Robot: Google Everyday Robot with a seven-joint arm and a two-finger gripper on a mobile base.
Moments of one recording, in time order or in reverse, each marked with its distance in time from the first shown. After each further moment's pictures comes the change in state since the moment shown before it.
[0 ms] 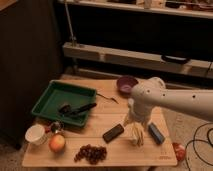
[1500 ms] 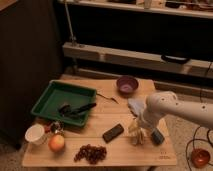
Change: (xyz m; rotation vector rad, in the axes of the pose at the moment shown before) arm -0.012 -0.032 0.058 -0.173 0.057 -0.223
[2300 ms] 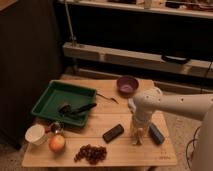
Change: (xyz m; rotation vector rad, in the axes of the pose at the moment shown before) arm -0.006 0.002 0.020 0.196 0.083 -0.013
